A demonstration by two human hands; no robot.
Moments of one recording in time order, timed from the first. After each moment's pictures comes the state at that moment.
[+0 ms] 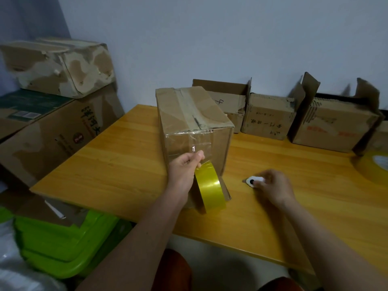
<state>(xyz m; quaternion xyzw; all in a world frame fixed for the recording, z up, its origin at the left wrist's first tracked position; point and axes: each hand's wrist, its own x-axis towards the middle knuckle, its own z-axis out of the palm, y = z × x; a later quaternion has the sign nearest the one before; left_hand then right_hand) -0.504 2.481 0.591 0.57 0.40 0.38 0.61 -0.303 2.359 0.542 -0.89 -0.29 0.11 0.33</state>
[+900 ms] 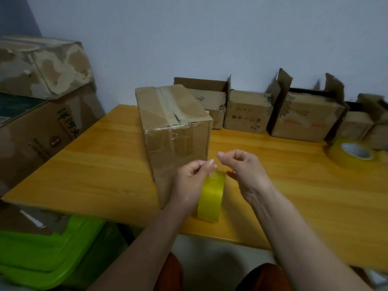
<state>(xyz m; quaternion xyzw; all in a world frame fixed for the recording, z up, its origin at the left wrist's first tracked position) -0.493 2.430 0.584 0.65 0.27 0.37 0.61 -0.393 2.354 0.625 -0.66 -0.25 0.30 0.64</state>
